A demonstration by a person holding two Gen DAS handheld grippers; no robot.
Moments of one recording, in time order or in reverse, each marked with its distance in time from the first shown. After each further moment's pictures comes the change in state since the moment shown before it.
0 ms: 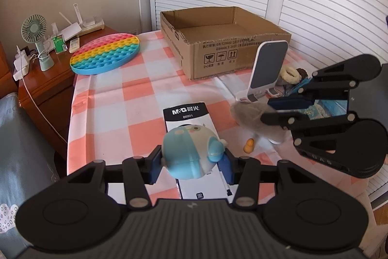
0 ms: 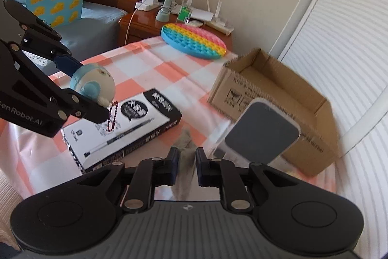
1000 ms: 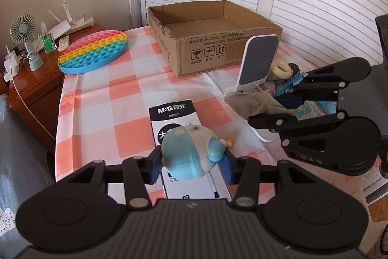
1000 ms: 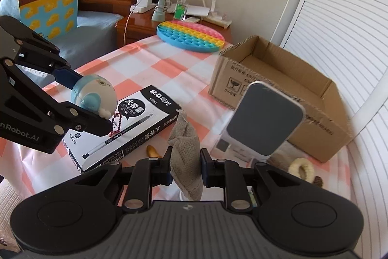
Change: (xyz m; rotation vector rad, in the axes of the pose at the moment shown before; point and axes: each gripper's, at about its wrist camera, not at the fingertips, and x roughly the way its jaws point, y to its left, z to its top) left arm 0.005 -0.011 0.006 0.023 0.025 -0.039; right arm 0.000 -0.011 -0.006 0.087 -0.012 0.035
